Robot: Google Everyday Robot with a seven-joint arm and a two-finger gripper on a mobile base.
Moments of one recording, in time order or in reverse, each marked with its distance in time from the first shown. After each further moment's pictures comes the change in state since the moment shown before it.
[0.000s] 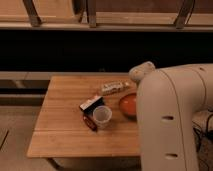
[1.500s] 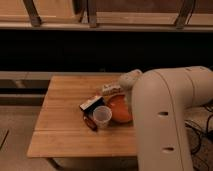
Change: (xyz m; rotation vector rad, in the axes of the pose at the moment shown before) arm -0.074 -0.054 0.029 0.062 -0.123 -0.144
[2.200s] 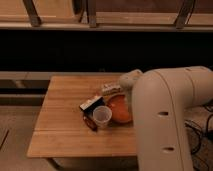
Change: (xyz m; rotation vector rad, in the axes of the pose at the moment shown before) arm 0.001 0.001 0.000 -0.001 0.001 0.001
